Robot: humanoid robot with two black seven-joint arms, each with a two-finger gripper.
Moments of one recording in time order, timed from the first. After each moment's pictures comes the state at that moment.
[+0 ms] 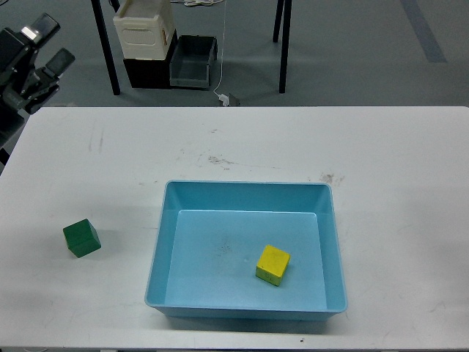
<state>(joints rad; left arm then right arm) -0.30 0.77 -1.20 -1.44 1.02 -0.27 -0.49 0.14 -0.28 1.63 1.51 -1.24 0.16 0.29</state>
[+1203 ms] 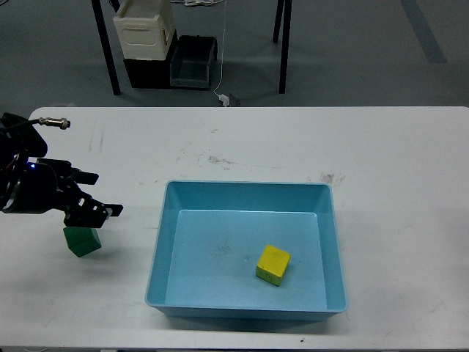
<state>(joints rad) -0.71 1.01 -0.49 -1.45 2.11 -0.49 -0.49 -0.09 -0.28 1.68 1.50 -1.02 0.14 0.31</state>
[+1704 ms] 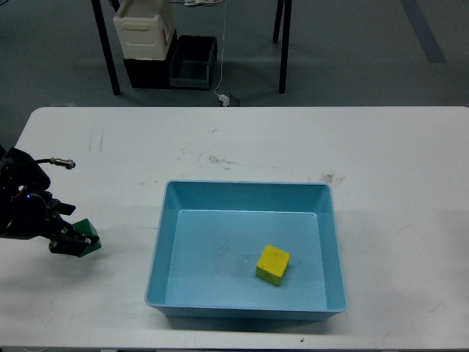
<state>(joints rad) -0.70 0.96 -0.38 -1.32 2.14 -0.49 -0.49 -0.10 -0.27 1.68 1.50 -1.02 0.14 0.31</state>
